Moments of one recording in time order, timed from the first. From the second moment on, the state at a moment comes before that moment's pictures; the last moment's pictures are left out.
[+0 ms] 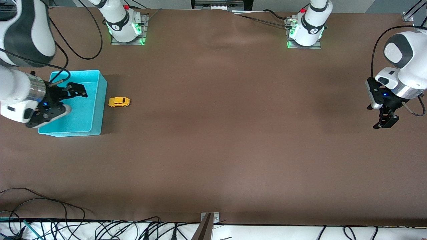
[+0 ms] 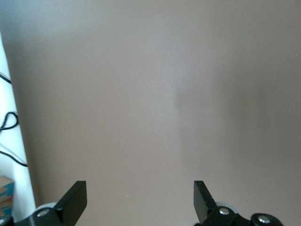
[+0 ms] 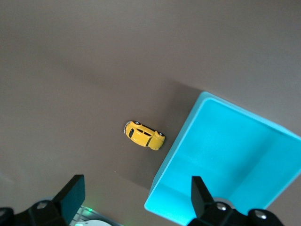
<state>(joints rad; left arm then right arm) 0.06 0.01 0.14 -2.22 -0.03 2.51 1.87 0.14 0.26 -0.10 -1.57 0.05 1.59 -0.53</state>
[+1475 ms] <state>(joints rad) 0.00 -0.11 0.09 -1.75 -0.03 1.54 0.89 0.14 0.25 -0.06 -2.17 0.06 2.18 -1.47</state>
